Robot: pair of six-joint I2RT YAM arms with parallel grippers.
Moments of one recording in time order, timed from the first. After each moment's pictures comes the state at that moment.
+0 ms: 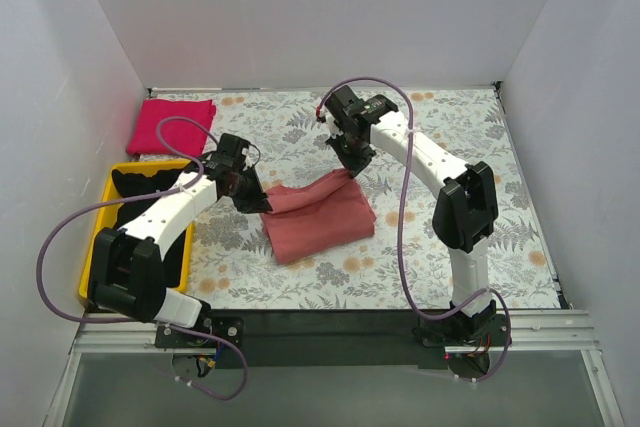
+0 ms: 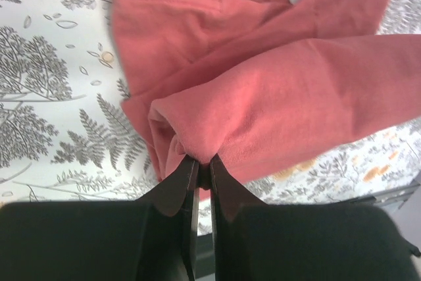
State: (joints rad) left arm -0.34 1.41 1.03 -0.71 0.19 -0.71; right arm 0.67 2.02 1.95 -1.17 0.01 0.02
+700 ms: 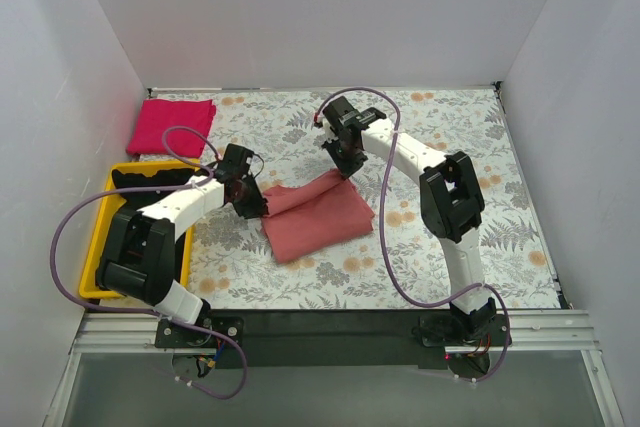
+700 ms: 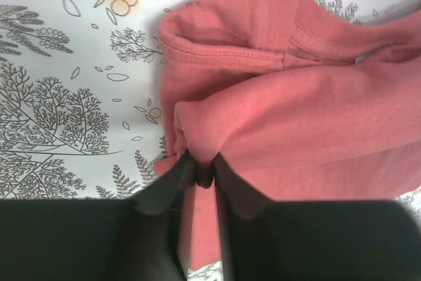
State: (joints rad) left arm -0.32 1.54 0.92 -0.51 0.06 -0.74; right arm 0.63 2.15 1.85 -0.90 -0.01 0.02
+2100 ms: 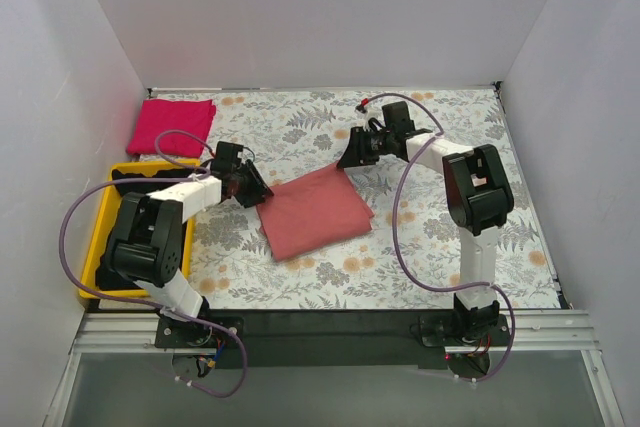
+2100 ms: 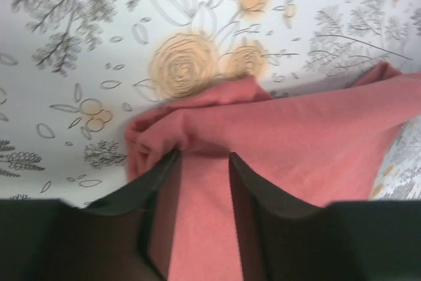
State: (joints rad) left arm -0.24 1.65 0.87 -0.19 0.15 -0.80; right arm 0.36 2.09 1.42 -0.13 -0.76 0.23
